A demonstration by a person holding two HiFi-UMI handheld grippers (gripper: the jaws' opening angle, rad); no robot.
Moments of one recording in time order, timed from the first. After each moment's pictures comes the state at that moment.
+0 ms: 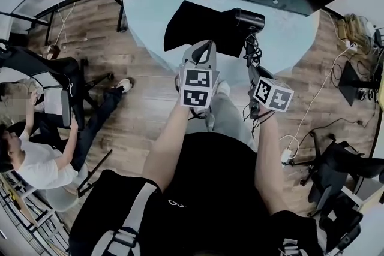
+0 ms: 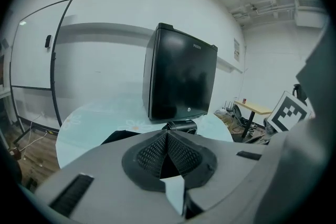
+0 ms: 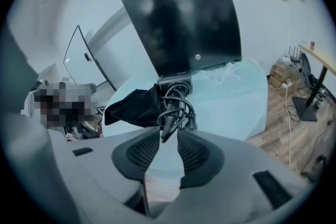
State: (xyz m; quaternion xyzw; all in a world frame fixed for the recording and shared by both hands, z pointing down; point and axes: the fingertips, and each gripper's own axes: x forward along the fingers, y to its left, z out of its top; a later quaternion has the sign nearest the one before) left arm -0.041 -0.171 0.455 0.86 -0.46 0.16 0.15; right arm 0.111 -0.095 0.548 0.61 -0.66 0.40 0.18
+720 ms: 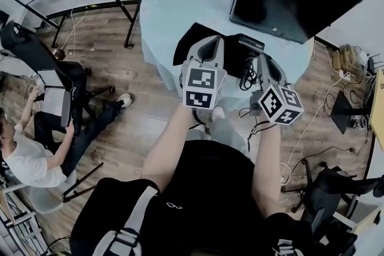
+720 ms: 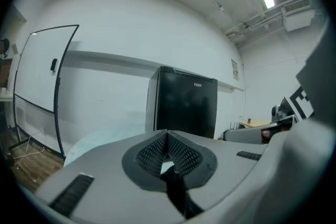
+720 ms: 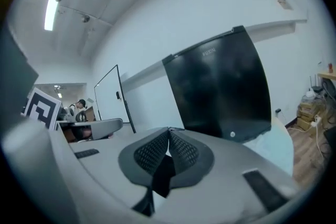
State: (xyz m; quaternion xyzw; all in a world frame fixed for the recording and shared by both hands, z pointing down) left arm -0.053 -0.189 0.338 0.87 -0.49 0.05 0.08; right arm 0.077 -0.153 0.358 0.60 -0.78 0.18 0.00
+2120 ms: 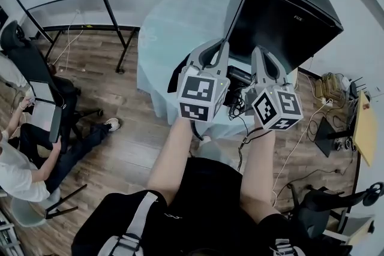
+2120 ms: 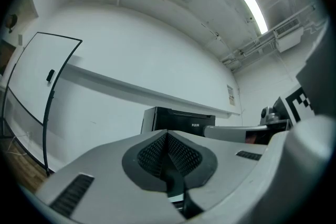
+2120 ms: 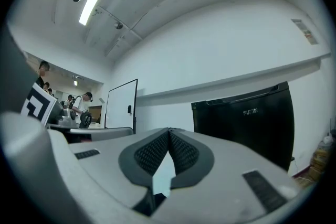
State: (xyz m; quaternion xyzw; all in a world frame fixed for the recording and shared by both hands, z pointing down) left arm -0.063 -0.195 0.209 0.88 -0.47 -0.08 0.04; right arm 0.023 -0.182 0.200 0.58 -0.82 -0.01 -0.03
